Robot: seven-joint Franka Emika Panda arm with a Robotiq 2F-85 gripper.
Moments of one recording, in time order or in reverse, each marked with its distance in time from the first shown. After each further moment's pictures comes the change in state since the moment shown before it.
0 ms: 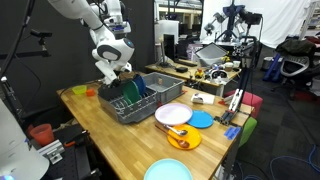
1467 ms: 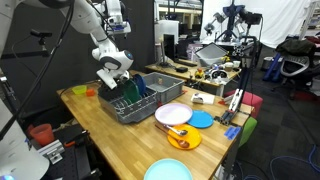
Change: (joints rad) arm 0.003 0.224 0.097 0.139 0.009 0.062 -0.070
